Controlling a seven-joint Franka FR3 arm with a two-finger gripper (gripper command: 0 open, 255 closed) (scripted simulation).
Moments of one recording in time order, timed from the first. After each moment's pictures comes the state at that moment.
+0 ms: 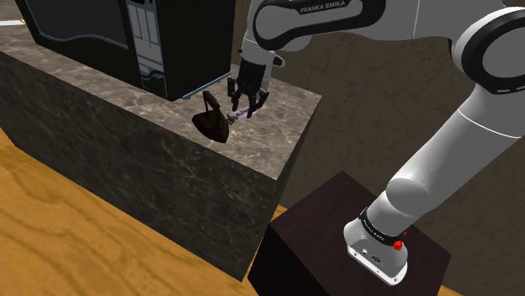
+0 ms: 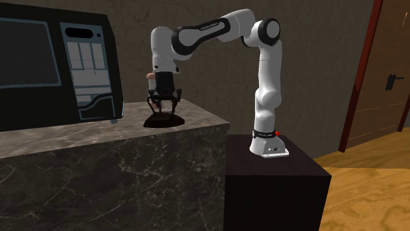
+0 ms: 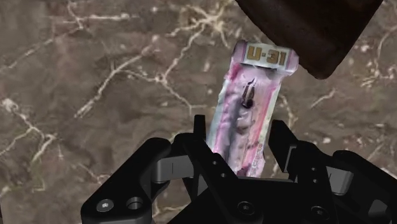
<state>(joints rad) -0.11 0.01 0.45 -1.98 0.19 1.98 1.43</state>
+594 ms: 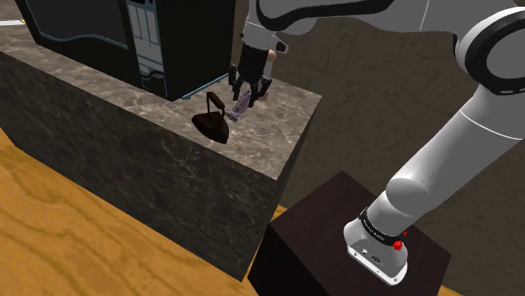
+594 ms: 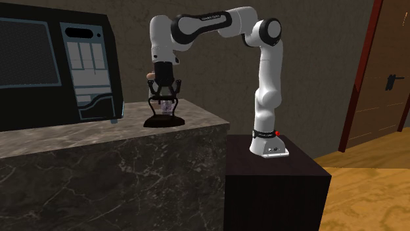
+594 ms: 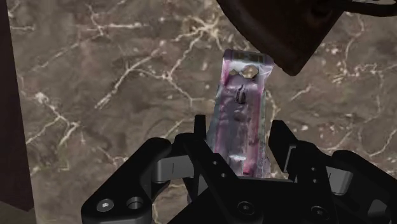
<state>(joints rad) -0.12 -0.01 0.44 -1.89 0.20 1.88 1.44</state>
